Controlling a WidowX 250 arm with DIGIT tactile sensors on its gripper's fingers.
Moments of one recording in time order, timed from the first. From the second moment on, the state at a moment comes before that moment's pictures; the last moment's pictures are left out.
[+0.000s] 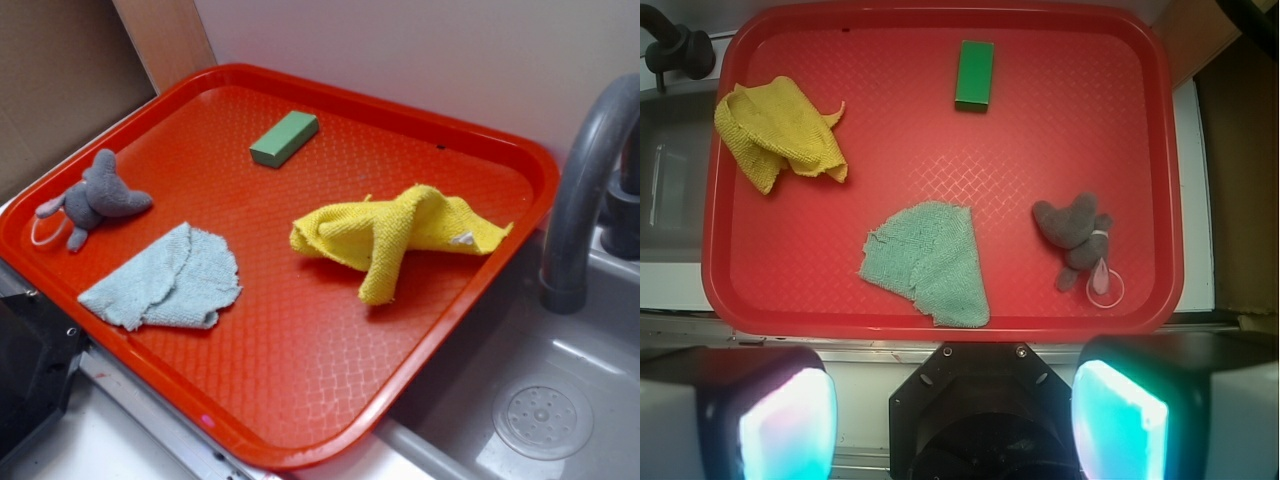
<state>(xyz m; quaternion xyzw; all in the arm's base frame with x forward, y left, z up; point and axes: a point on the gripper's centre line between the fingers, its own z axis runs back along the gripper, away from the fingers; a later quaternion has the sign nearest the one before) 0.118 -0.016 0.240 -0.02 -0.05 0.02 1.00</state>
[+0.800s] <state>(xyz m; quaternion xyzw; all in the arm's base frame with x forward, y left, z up) 0.139 0.032 0.180 -0.02 -0.05 -0.24 0.97</state>
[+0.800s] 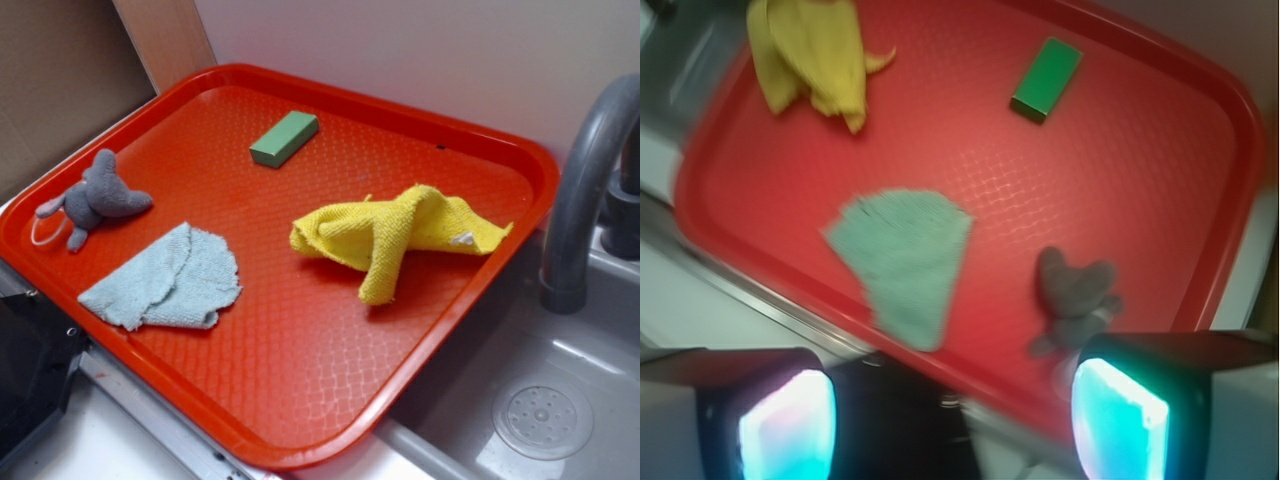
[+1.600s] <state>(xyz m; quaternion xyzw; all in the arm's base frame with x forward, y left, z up) 0.169 0.075 0.084 0.03 0.04 -0.34 0.94</state>
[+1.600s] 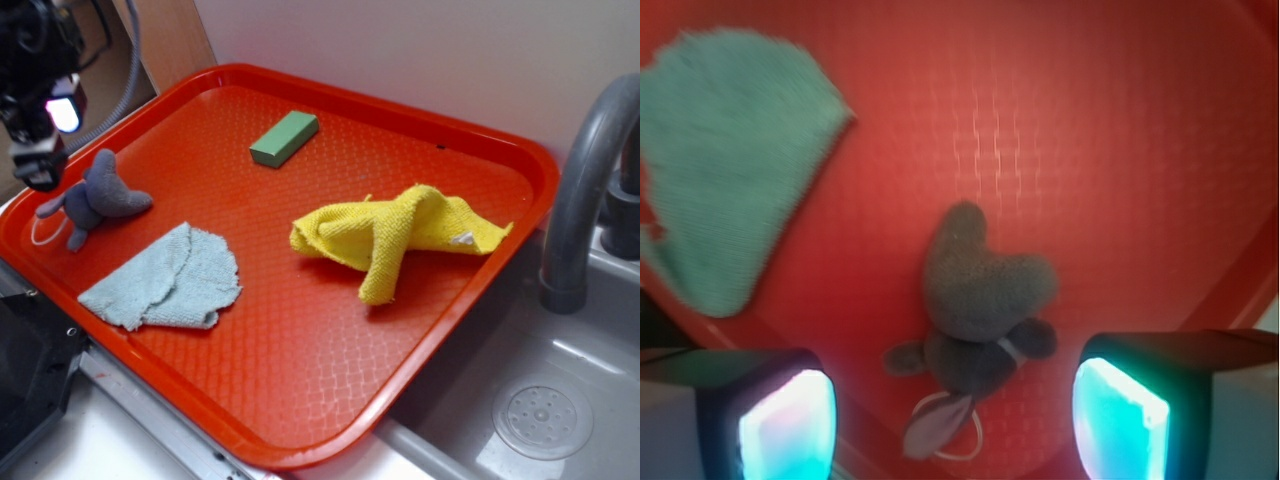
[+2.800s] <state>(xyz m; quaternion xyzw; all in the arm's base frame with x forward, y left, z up) 0.162 0.075 0.025 0.07 0.11 -0.31 0.94</state>
